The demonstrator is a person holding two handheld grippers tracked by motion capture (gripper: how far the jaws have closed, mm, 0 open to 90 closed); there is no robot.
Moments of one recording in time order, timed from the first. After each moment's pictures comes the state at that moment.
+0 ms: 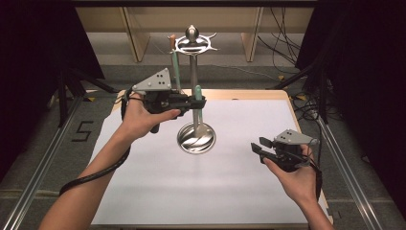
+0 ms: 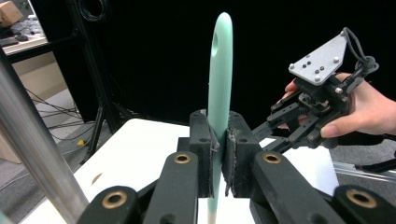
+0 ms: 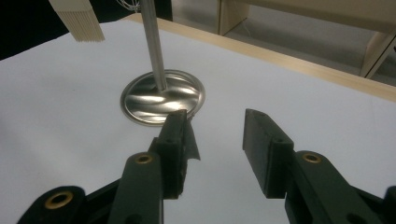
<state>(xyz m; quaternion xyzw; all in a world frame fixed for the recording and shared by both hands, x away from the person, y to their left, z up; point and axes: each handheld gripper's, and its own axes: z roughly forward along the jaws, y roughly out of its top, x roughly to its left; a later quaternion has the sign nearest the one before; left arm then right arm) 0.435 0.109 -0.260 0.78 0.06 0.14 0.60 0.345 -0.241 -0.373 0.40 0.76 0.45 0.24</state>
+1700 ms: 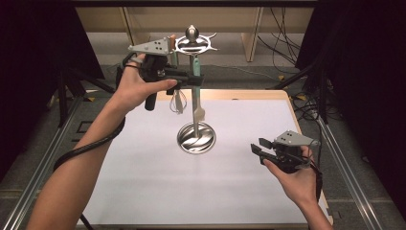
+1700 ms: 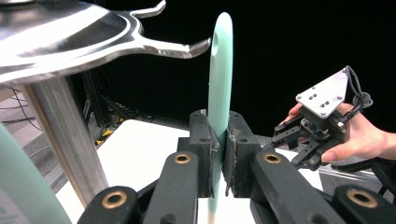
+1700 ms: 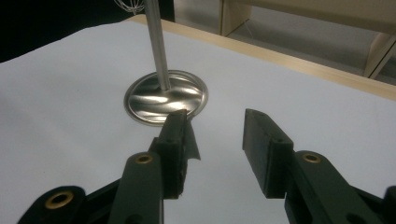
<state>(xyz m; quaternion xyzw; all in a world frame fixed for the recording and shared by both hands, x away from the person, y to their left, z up) 0.472 0.114 -0.215 0.79 0.08 0.09 0.60 0.342 -0.241 -0.374 0.40 0.76 0.45 0.24</state>
